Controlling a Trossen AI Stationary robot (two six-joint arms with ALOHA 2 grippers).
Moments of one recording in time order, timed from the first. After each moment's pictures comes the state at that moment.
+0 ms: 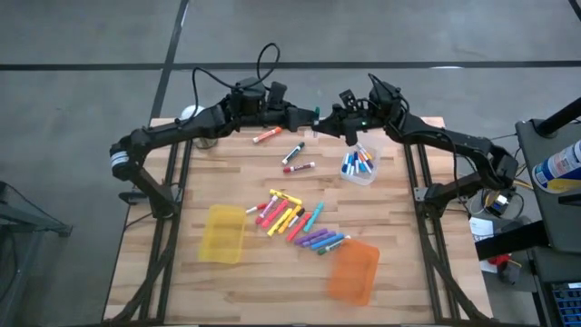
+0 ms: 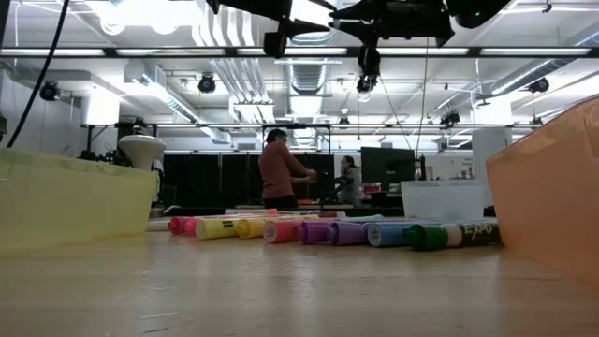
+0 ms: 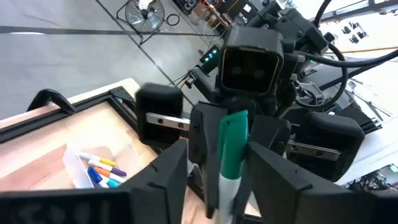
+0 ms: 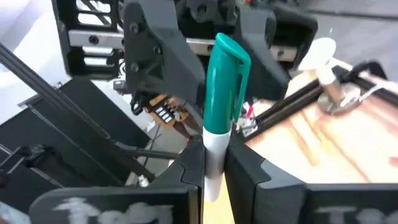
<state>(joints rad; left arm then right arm) 0.40 1.56 1.52 -0.06 0.20 -0.73 -0.56 1.36 1.07 0.23 -0.71 0.67</state>
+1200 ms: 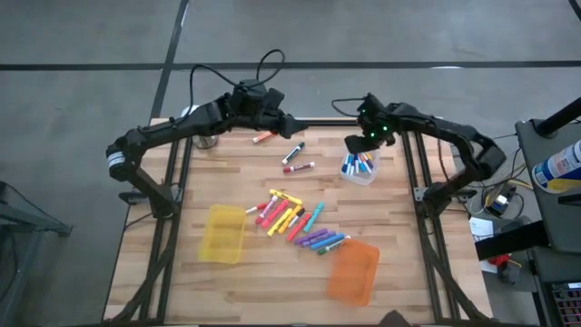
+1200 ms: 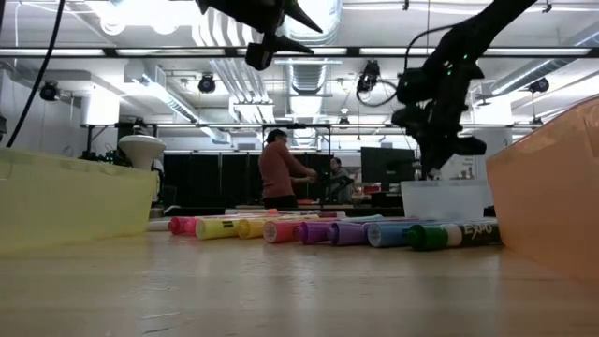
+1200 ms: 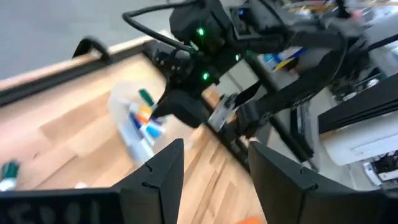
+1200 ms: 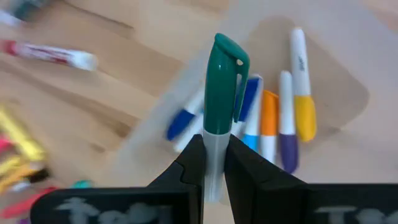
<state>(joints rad) 0.41 1.53 1.52 -0.33 0.24 -0.68 -0.81 1.52 1.04 -0.84 -0.23 0.46</state>
